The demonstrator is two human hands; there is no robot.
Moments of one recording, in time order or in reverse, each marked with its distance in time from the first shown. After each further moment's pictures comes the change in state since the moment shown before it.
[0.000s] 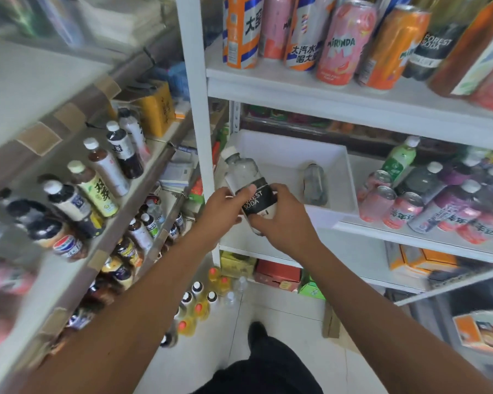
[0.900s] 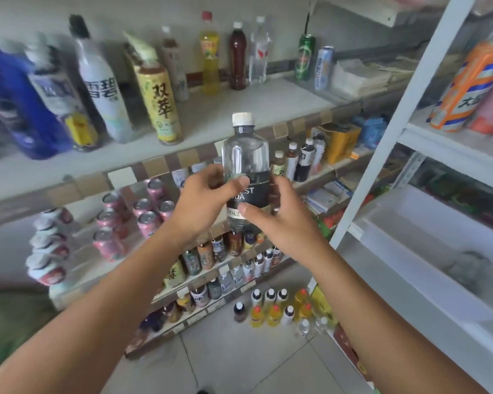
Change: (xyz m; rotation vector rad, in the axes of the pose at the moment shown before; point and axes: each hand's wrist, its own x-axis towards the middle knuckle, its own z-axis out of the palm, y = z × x) left_hand -0.329 0.038 -0.124 0.003 0.750 0.401; right_hand -0.169 -0.165 0.031 0.379 -0.665 -0.648
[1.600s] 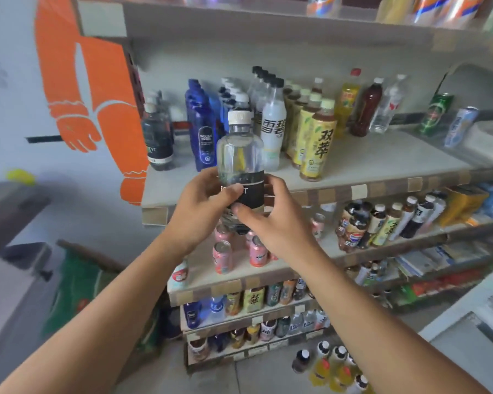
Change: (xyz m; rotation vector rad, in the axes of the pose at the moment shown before) left_hand -0.074 0.024 -0.278 0.025 0.328 0.121; right_hand 0.050 -0.151 0.256 0.042 -0.134 -0.211
